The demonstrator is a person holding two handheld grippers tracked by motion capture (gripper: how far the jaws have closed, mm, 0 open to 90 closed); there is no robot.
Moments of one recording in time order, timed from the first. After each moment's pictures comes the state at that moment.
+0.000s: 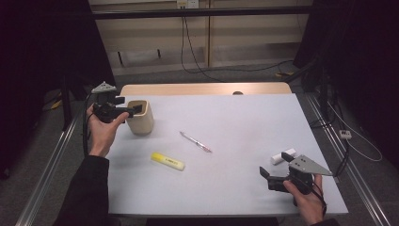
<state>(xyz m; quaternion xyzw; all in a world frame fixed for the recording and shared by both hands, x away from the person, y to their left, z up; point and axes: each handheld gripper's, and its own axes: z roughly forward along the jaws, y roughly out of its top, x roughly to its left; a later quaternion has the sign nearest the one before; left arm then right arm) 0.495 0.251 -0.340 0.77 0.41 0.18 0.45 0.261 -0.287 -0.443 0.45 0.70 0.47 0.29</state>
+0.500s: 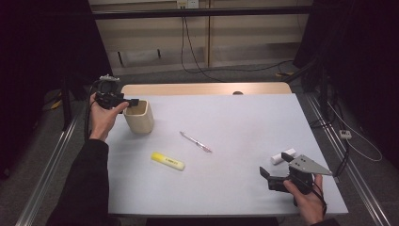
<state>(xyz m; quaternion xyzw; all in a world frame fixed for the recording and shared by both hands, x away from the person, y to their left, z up) 0.550 0.259 -0.353 0.80 0.44 0.16 0.36 0.261 -0.288 -0.443 0.45 0.70 0.47 0.28</state>
